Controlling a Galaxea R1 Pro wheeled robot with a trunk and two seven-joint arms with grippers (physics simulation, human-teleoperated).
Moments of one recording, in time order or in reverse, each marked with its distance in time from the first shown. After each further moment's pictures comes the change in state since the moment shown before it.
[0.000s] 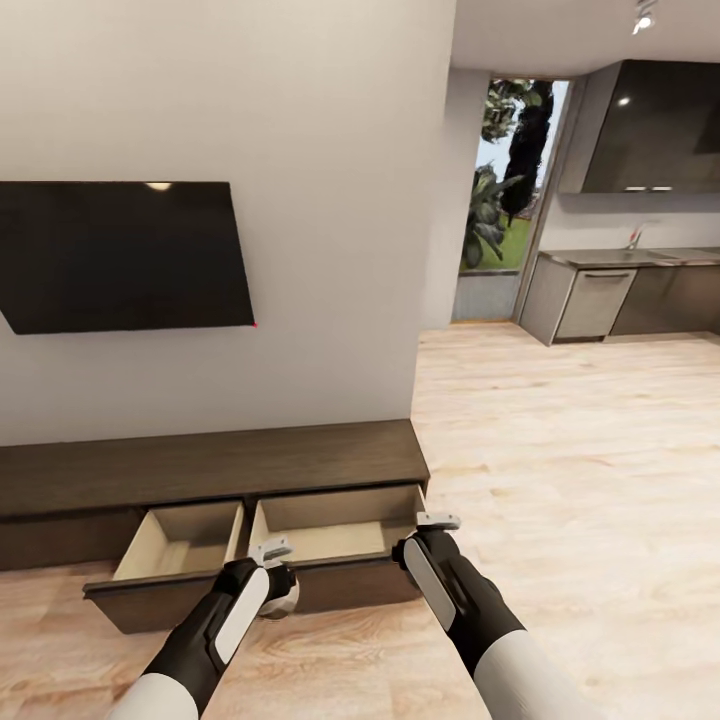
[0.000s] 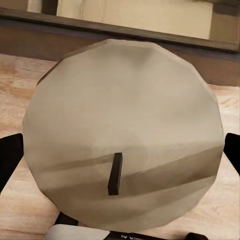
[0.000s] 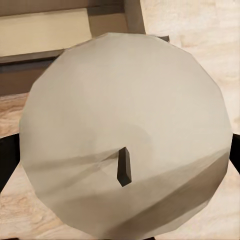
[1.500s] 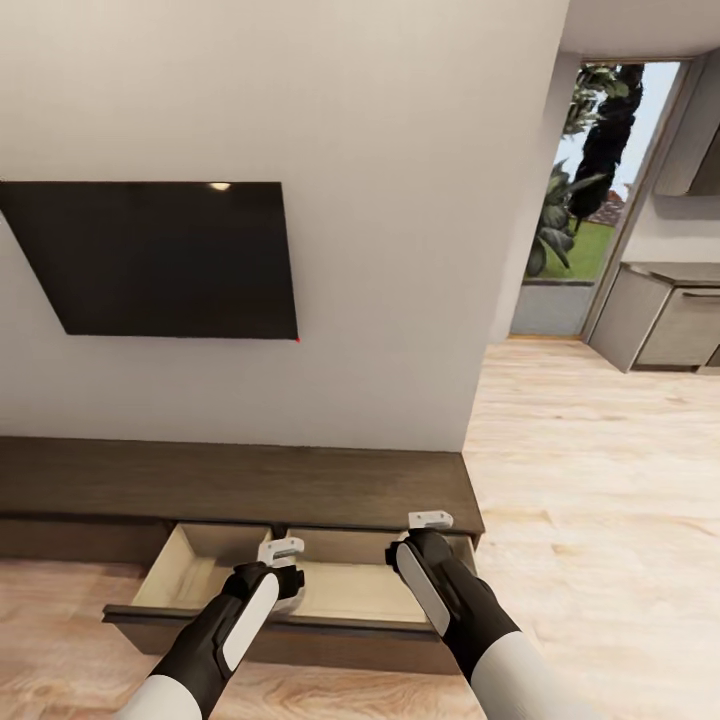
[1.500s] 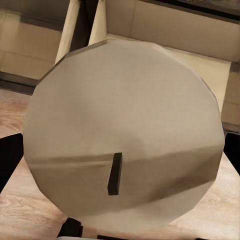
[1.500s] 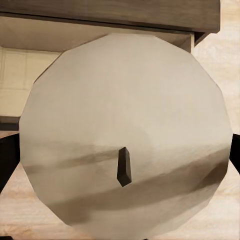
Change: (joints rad) left arm 0.000 0.000 -0.084 0.004 0.004 -0.043 0.000; right arm 0.000 0.000 0.066 -0.002 -0.003 -0.001 0.008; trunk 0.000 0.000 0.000
